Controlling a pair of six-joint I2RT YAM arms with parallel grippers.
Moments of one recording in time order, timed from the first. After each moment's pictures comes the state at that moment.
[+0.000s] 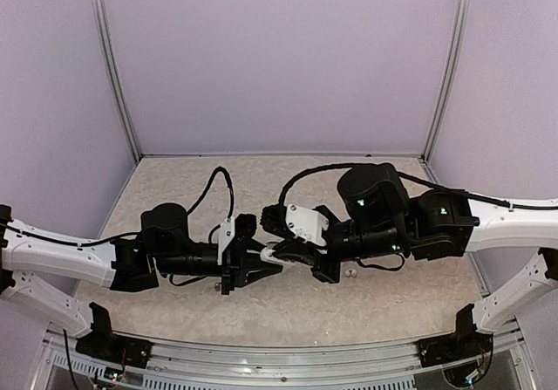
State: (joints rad) left arm -1.11 1.25 0.60 0.51 0.34 0.12; right arm 1.31 1.34 1.19 -0.36 0.01 -0.28
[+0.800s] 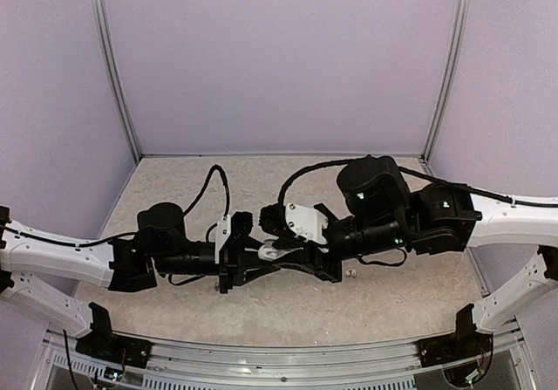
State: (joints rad) left arm -1.11 1.24 0.59 0.52 0.34 0.12; right arm 1.31 1.35 1.23 -0.41 -0.05 -0.30
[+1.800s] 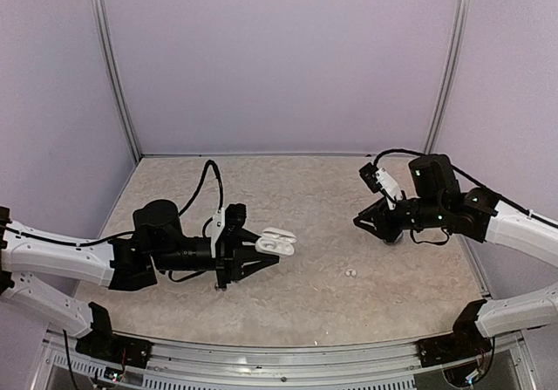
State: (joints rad) left arm -1.08 1.24 0.58 0.59 0.36 0.08; right arm 0.72 1.04 0.84 -0.37 -0.19 0.00
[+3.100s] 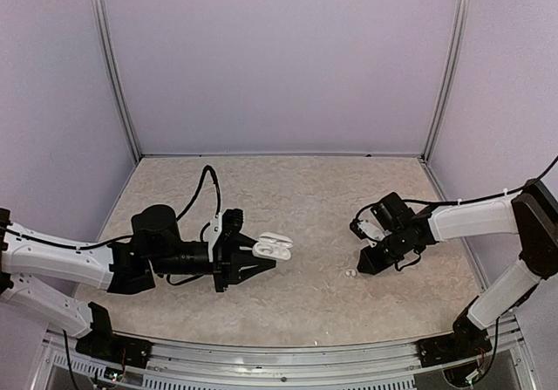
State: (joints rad) left arm -1.07 1.23 0.54 0.62 0.37 0.07; right arm 0.60 1.52 0.72 -0.35 -0.17 0.12
